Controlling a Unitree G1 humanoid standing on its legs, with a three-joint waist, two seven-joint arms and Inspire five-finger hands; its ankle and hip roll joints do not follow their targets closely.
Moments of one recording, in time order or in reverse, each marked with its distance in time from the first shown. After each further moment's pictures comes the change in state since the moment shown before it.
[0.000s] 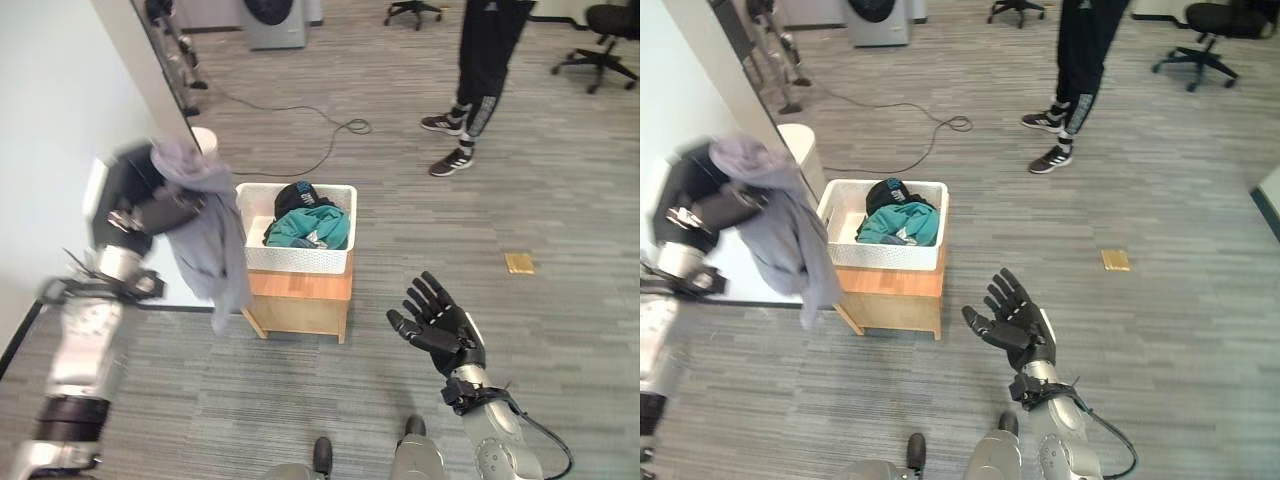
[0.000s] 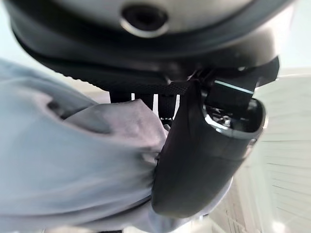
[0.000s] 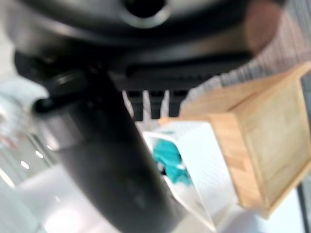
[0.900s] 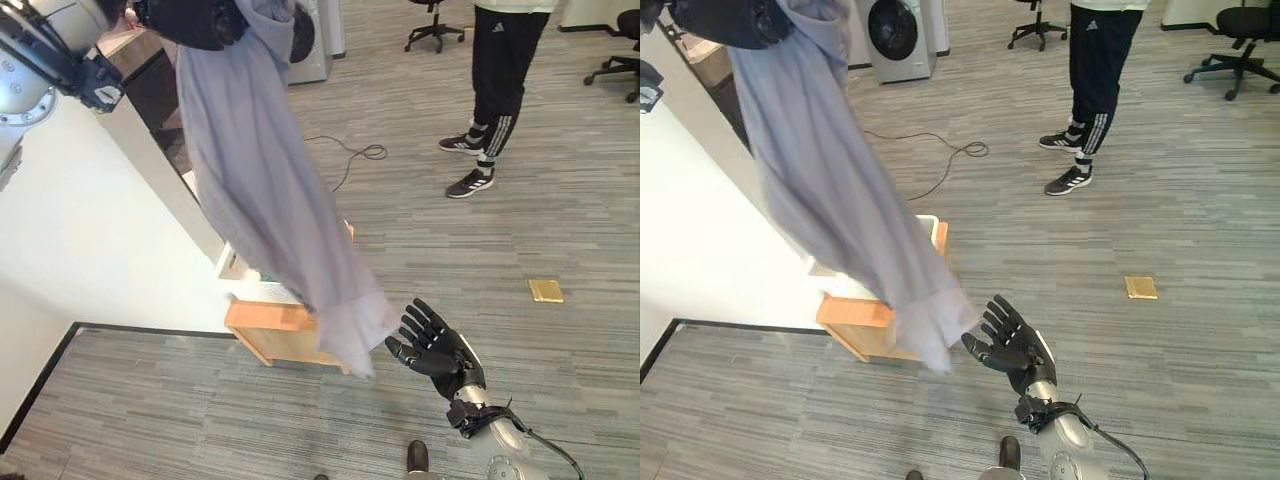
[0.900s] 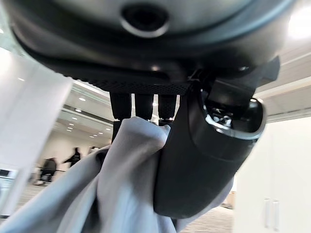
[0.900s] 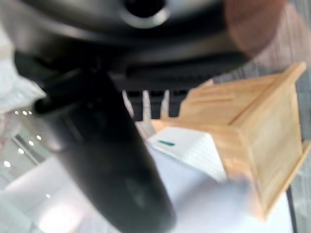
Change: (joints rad) left arm -1.242 0.444 -1.085 0.361 0.108 -0.135 -0.032; right arm 0.047 -0.054 0.001 0.045 0.007 0.013 0.064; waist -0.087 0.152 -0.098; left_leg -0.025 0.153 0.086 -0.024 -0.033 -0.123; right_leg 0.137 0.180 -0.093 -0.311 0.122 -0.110
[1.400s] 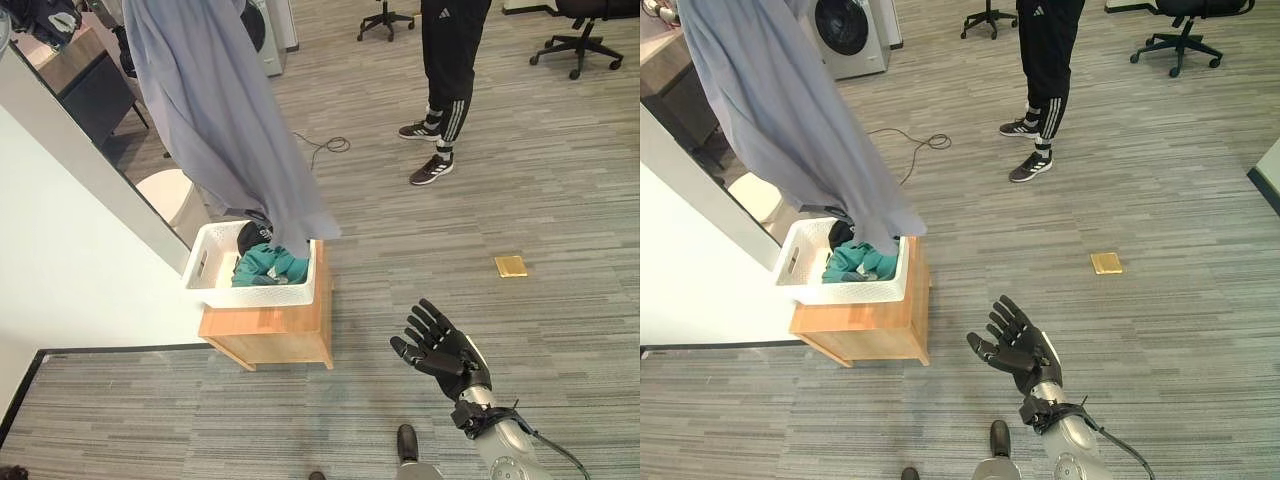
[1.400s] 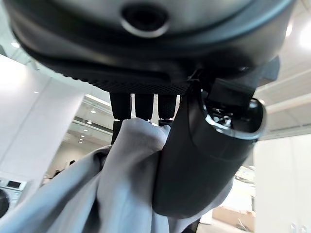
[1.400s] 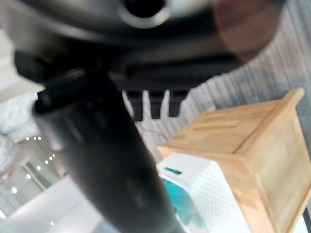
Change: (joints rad) left arm -0.197 -0.078 -0.110 0.318 -0.030 0.049 -0.002; right arm 0.001 -0.009 -0.003 0.000 0.000 0.000 -0.009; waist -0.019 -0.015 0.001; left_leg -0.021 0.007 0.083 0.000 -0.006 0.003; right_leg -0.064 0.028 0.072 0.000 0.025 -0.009
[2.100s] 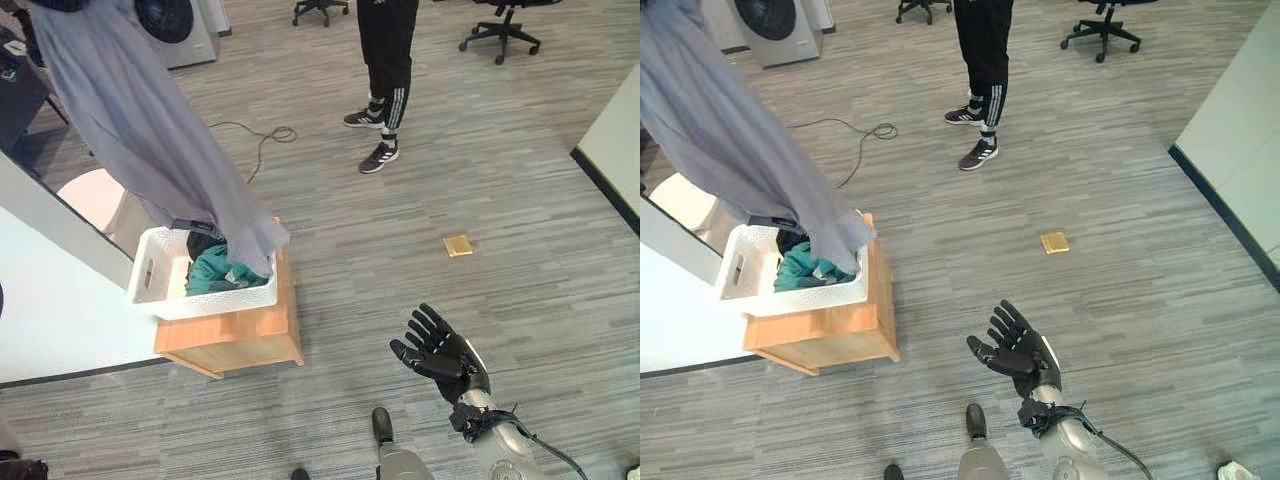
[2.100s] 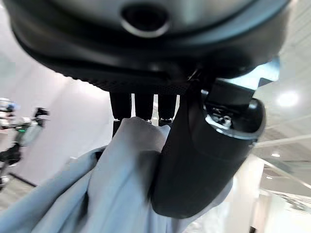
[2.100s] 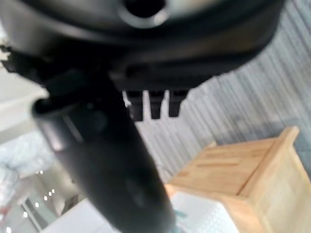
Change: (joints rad) left arm 0.076 -0.066 0.134 0.384 0.119 0.128 0.011; right arm 0.021 0.001 0.009 -0.001 -0.005 0.000 -0.040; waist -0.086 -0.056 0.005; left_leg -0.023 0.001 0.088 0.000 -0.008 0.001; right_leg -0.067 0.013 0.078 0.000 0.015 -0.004
